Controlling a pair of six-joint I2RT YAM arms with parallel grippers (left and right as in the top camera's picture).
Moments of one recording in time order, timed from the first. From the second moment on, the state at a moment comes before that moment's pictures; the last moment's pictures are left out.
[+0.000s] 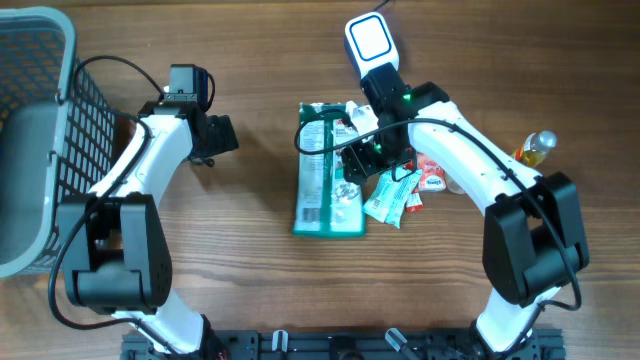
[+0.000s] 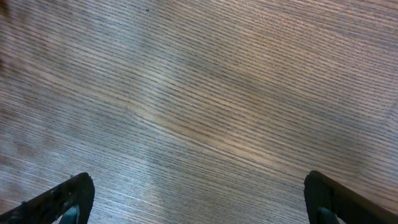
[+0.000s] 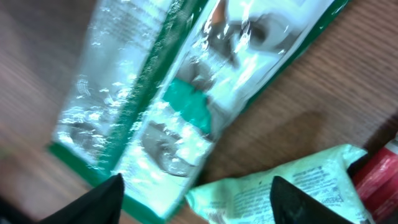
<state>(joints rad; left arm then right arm) -0.03 1.82 1.21 -0.69 -0.18 -0.34 0.45 1.92 1.42 -0.96 -0.28 -0.03</state>
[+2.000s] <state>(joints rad) -0.03 1.82 1.21 -0.69 -0.18 -0.34 0.63 1.88 1.34 -0.76 0.13 0.63</state>
